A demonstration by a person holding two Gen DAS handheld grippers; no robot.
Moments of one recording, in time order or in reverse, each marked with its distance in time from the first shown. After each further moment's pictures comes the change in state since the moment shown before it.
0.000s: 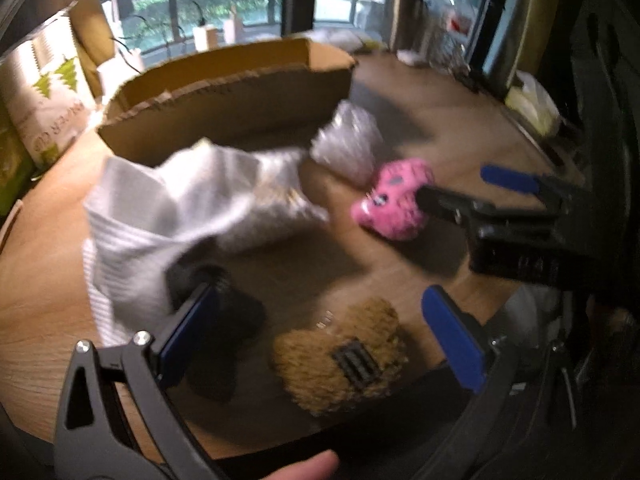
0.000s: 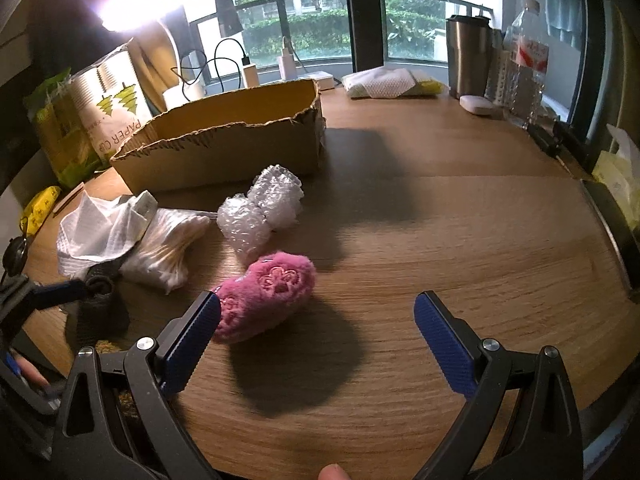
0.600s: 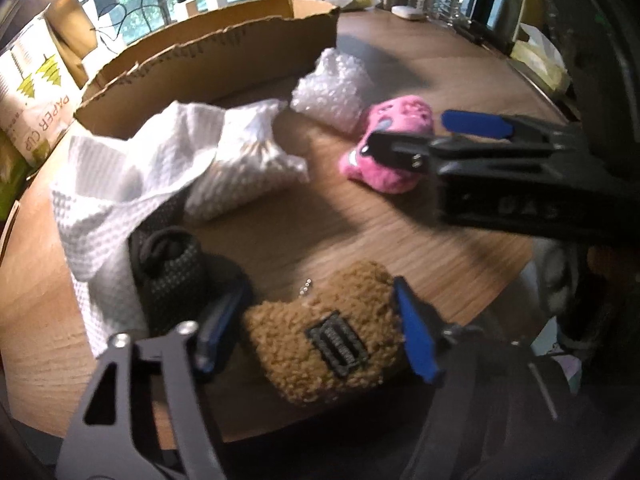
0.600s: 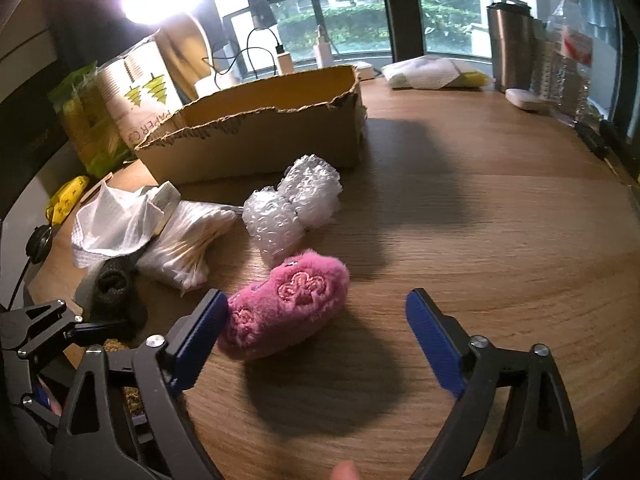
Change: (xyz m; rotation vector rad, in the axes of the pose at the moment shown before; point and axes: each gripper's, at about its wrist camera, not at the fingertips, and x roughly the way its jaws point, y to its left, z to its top) left arm 0.024 -0.026 -0.007 0.054 0.103 0.054; right arm 0.027 0.006 0.006 -0.047 0.026 0.140
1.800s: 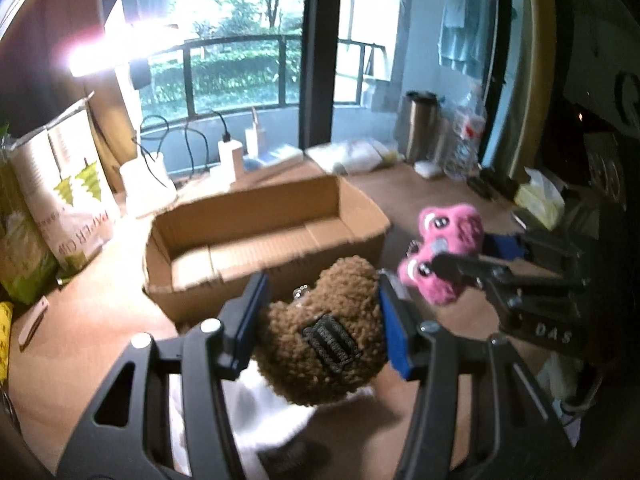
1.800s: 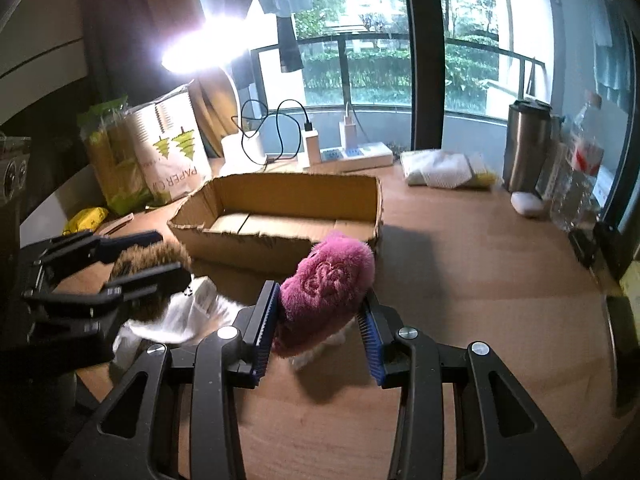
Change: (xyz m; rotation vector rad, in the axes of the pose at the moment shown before) left arm -0.073 0.075 0.096 -0.070 -0.437 -0.020; right arm -0.049 0.021 0.076 -0.116 -0.163 -0.005
